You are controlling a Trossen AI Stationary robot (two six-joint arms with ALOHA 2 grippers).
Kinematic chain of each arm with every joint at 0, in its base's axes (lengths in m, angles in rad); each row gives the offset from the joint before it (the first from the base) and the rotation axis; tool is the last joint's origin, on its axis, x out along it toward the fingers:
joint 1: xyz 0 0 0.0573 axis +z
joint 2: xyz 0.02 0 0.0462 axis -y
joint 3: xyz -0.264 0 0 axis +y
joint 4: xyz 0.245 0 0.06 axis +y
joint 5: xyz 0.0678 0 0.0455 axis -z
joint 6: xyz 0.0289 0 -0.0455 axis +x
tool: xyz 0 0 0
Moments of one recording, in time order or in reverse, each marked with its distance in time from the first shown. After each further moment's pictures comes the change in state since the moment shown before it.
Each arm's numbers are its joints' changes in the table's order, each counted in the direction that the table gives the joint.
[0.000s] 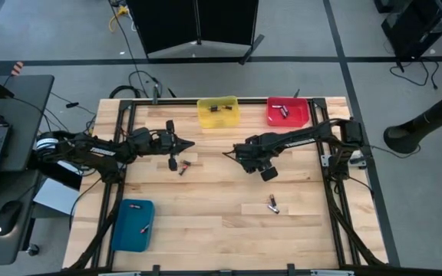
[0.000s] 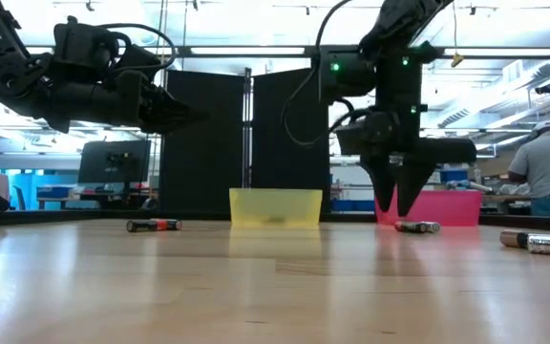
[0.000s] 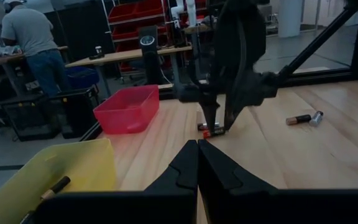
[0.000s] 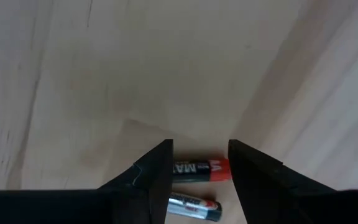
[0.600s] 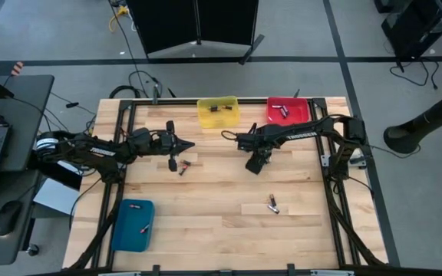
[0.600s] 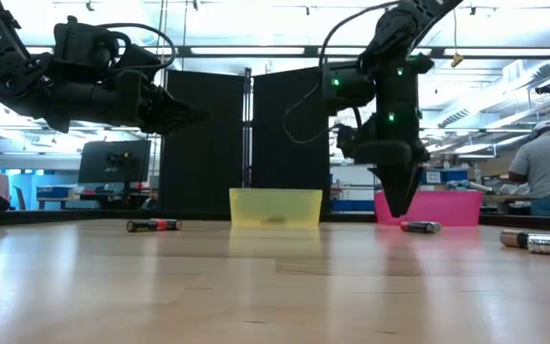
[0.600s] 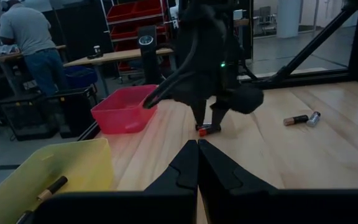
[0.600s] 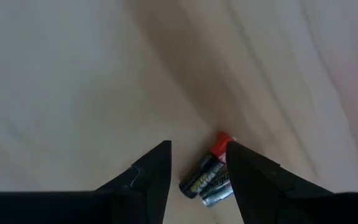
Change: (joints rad) left arm -0.006 0.000 0.000 0.003 0.000 -0.007; right arm -0.104 0.016 0.014 0.019 -0.073 0.943
